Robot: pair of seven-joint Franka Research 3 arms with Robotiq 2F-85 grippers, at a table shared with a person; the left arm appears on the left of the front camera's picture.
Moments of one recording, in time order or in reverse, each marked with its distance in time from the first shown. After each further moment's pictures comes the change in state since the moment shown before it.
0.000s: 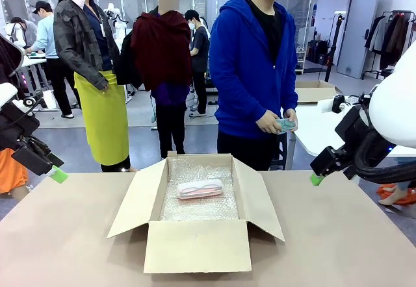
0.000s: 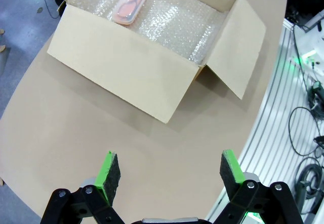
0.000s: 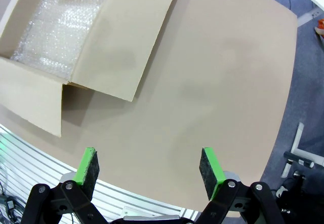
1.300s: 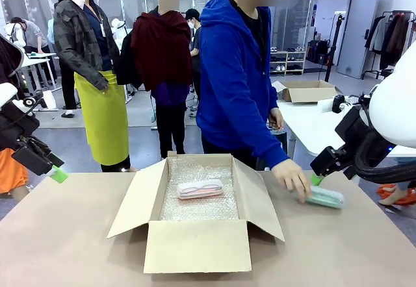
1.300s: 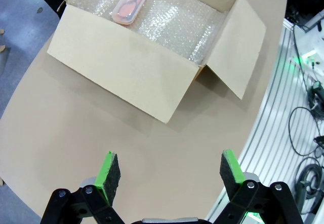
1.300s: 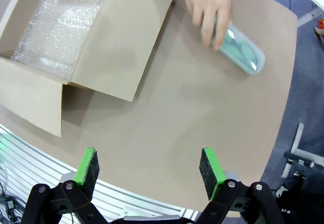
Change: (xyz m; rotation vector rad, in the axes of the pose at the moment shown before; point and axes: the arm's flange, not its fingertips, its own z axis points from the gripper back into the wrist) left arm 0.000 0.000 0.000 0.000 0.000 0.000; right arm 0.000 0.000 0.000 0.000 0.000 0.000
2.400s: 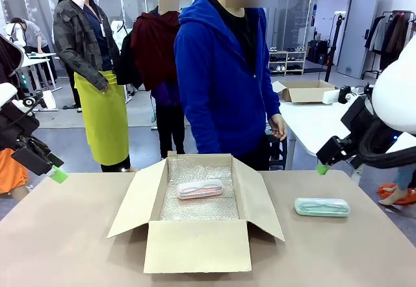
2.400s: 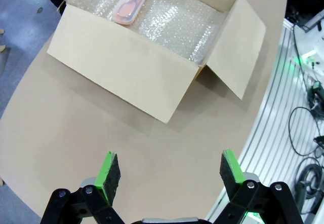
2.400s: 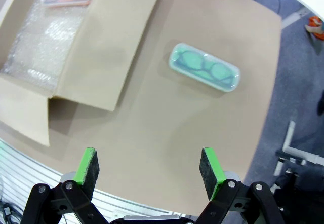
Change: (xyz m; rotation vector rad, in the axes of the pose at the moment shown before) left arm 0.000 0.000 0.000 0.000 0.000 0.000; right arm 0.026 -0.029 0.010 -0.058 -0.008 -0.017
